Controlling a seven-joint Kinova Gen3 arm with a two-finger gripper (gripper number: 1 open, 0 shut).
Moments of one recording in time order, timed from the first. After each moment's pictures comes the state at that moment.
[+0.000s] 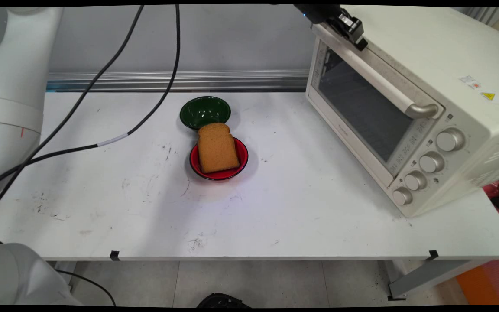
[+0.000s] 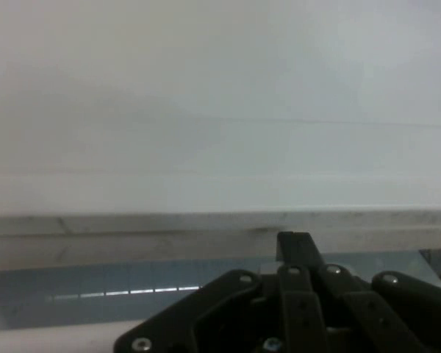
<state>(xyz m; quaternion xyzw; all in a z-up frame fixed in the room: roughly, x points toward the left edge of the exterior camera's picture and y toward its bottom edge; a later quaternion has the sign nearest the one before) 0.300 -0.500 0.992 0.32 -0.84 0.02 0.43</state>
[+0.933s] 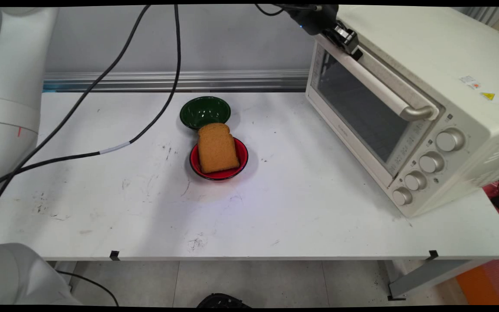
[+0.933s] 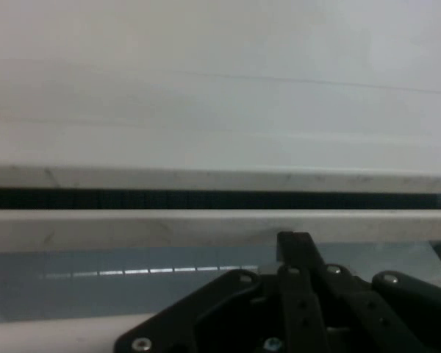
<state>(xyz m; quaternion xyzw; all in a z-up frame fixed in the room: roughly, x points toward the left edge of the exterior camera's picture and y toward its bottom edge) 0.302 -0.493 0.973 0.33 -0.84 0.02 0.43</state>
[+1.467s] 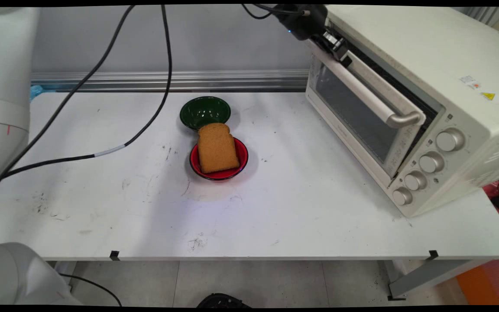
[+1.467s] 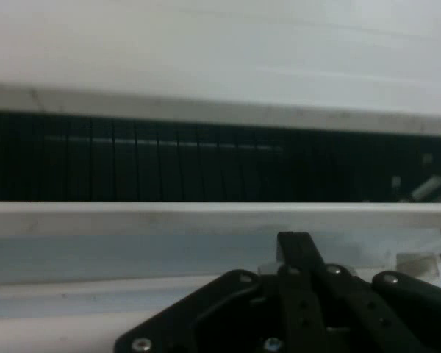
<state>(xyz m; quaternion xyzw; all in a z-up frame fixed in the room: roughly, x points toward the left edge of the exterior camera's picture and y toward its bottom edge) 0.317 -0.472 0.973 0.33 -0.85 0.01 0.41</state>
